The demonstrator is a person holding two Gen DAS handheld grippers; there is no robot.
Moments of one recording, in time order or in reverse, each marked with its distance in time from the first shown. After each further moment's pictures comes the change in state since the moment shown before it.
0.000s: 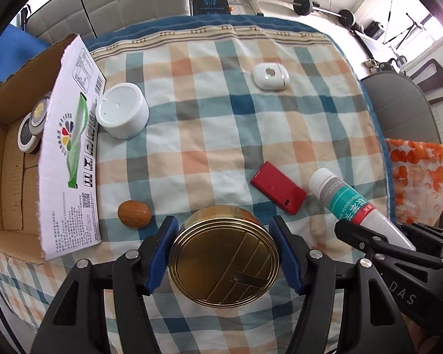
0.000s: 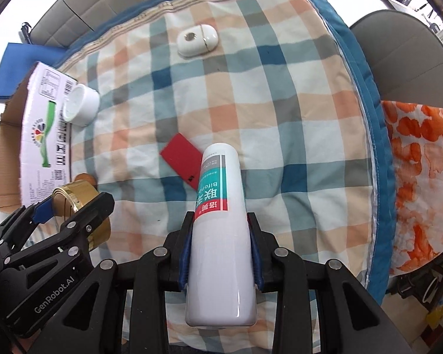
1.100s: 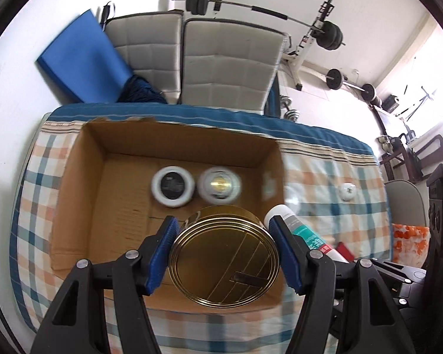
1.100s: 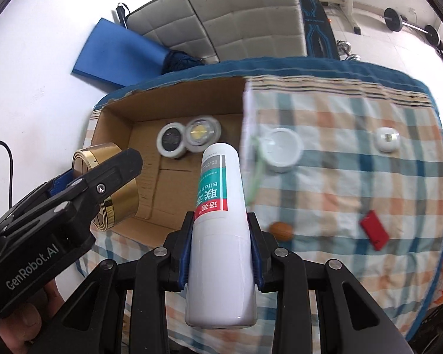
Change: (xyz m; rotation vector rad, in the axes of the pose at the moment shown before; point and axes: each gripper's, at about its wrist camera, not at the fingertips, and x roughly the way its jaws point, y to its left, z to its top) left arm -0.107 0.260 0.053 -0.192 -0.244 -0.001; right arm -0.062 0.297 0.068 -0.212 -0.113 0.193
